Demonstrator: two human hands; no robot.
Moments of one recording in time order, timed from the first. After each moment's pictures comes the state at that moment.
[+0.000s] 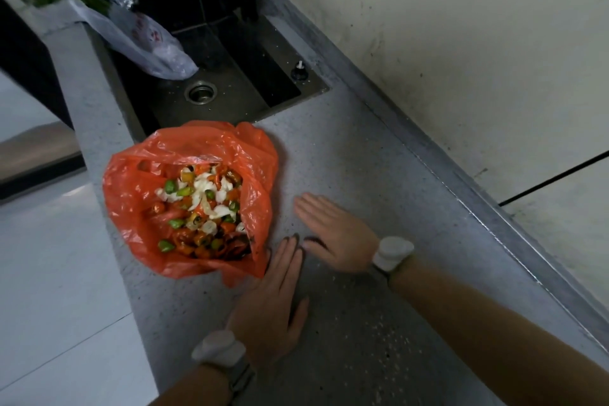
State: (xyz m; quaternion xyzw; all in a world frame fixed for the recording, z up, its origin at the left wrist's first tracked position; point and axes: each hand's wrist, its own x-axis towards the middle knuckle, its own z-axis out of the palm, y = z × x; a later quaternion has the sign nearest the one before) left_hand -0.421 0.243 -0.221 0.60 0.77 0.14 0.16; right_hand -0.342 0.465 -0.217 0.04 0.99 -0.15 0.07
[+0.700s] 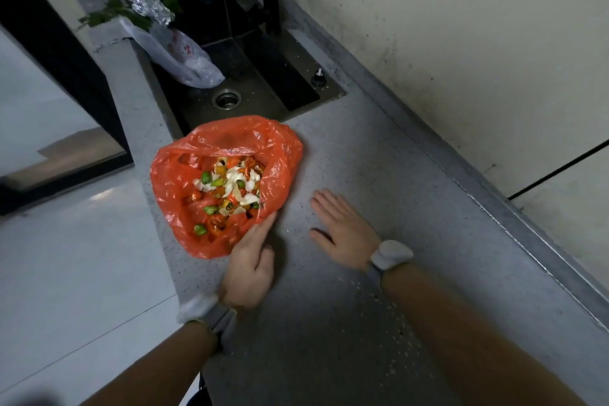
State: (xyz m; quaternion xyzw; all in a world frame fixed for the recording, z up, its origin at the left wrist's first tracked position) left_hand -0.463 0.221 -0.182 0.40 0.80 0.41 0.19; right_hand -0.347 0.427 -0.223 0.14 0.98 -0.16 0.05
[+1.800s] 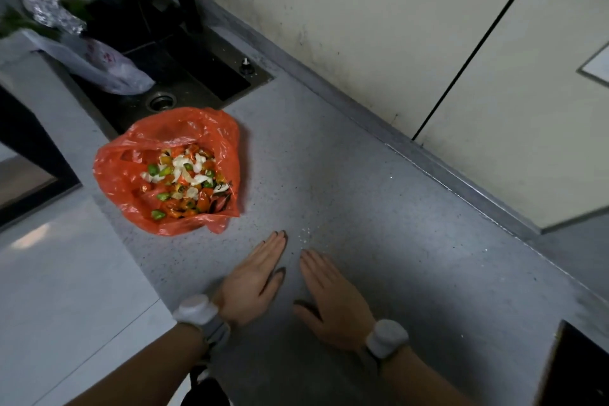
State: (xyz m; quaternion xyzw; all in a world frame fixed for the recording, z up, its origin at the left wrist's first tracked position) left_hand -0.398 0.181 -0.207 0.67 0.69 0.16 0.23; right_hand -0.189 0.255 -0.208 0.27 0.94 -0.22 0.03
